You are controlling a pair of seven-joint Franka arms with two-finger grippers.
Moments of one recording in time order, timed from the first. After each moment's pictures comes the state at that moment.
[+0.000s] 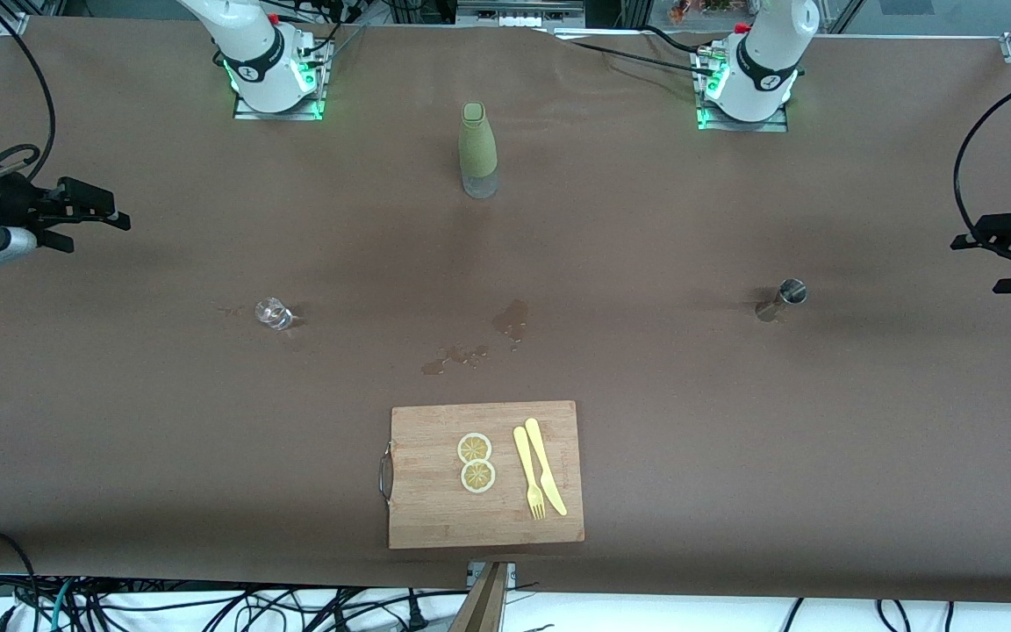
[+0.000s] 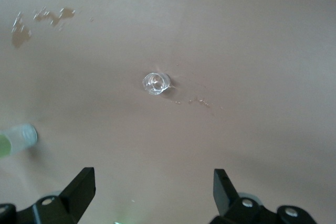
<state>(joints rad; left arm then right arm) 0.12 0.41 0.26 -1.38 -0.20 1.36 1.06 0.02 0.06 -0.17 -1.76 0.22 1.66 -0.56</state>
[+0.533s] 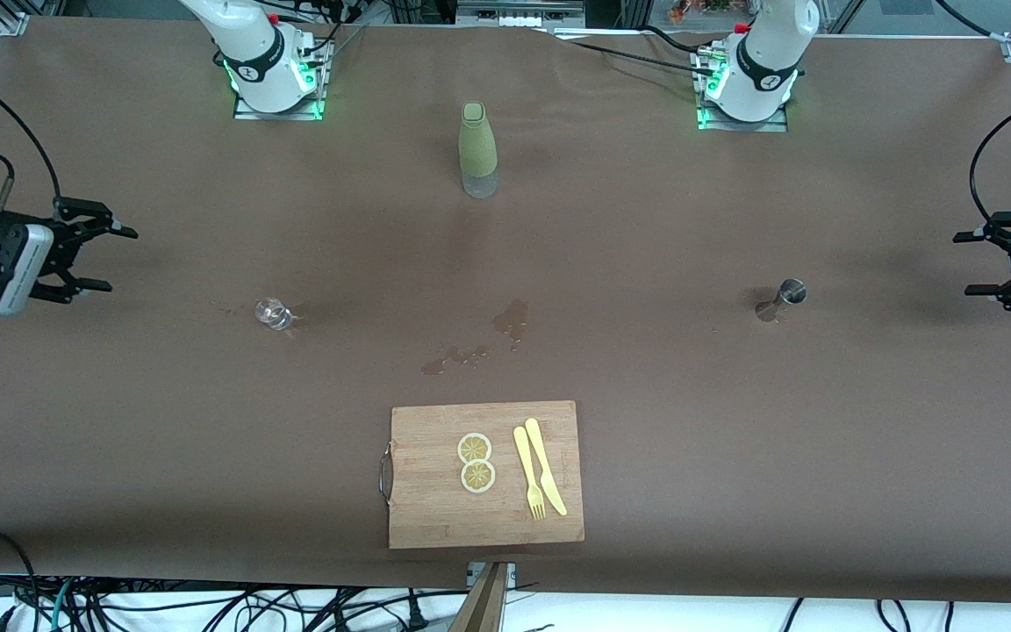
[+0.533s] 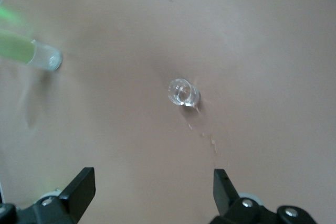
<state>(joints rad) 0.21 0.53 0.45 -1.53 -0.56 1.35 1.68 -0.10 0.27 -0.19 -1.77 0.46 1.65 -1.42</state>
